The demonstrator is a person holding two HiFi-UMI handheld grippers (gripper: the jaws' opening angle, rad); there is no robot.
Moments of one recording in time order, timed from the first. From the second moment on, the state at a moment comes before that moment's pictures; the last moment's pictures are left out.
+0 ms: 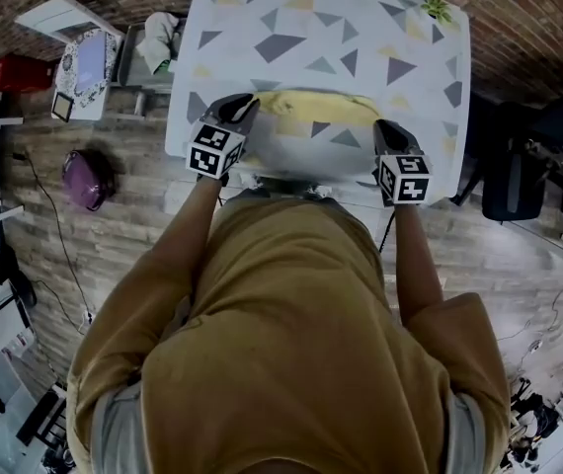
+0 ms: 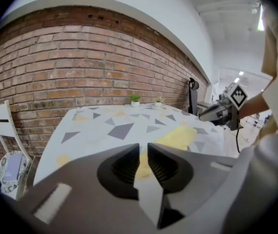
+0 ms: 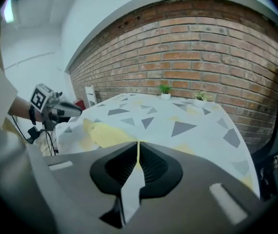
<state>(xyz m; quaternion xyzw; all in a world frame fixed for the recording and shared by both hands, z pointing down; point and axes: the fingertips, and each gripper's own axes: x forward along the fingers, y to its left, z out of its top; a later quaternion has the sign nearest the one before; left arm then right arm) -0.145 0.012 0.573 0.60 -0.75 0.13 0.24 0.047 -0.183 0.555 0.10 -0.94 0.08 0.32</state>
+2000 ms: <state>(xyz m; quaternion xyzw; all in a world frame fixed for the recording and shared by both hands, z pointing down) -0.188 0.054 0.171 0.49 -0.85 0.05 -0.16 0.076 -0.251 0.183 0.18 -0.98 -0.06 -0.04</state>
